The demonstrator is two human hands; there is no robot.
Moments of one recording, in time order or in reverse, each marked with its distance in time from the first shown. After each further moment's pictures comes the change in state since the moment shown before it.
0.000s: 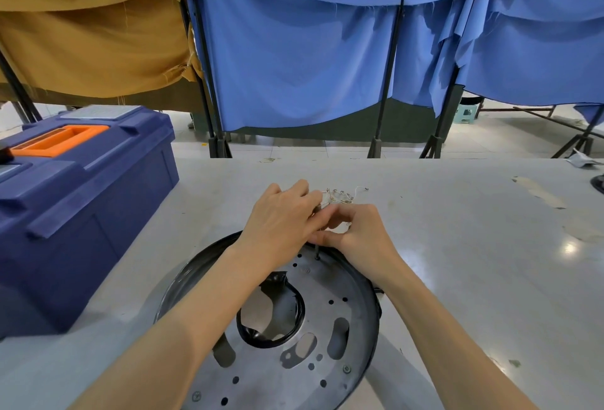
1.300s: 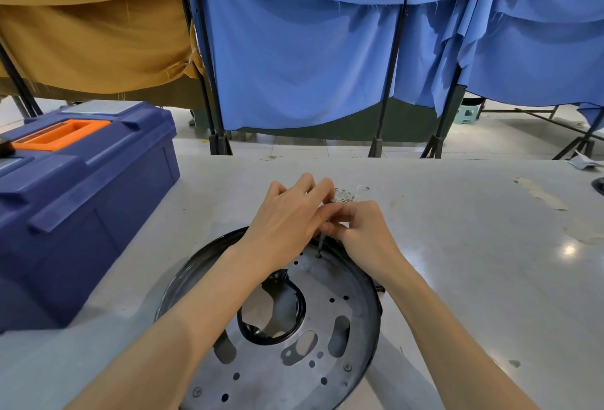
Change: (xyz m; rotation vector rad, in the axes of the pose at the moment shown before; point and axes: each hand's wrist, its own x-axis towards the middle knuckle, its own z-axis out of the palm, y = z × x) left_hand -0.003 0.006 -0.004 -0.117 -0.086 -0.039; right_hand 0.002 0.001 -0.001 -0.022 -0.002 0.007
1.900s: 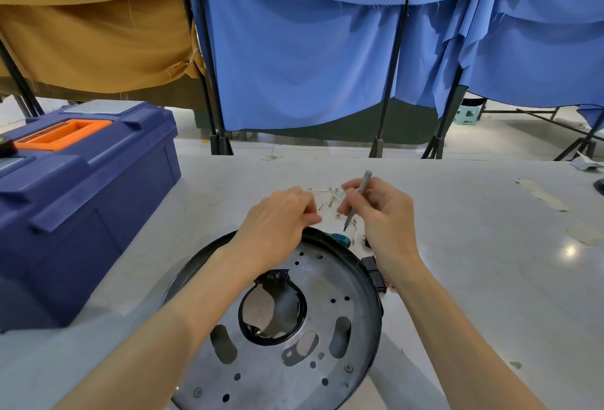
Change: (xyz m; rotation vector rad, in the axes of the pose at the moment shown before) left_hand -0.003 -0.009 -0.008 -0.204 -0.162 -0.213; right_hand 0.004 0.002 -0.008 0.256 0.341 -0.039
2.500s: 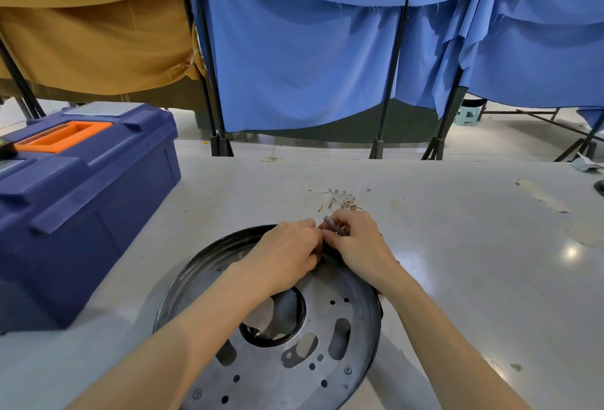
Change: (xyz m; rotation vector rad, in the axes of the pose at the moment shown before) left_hand -0.007 0.001 0.027 0.239 -0.198 0.111; right_hand -0.004 0.023 0.011 -0.410 -0.319 0.120
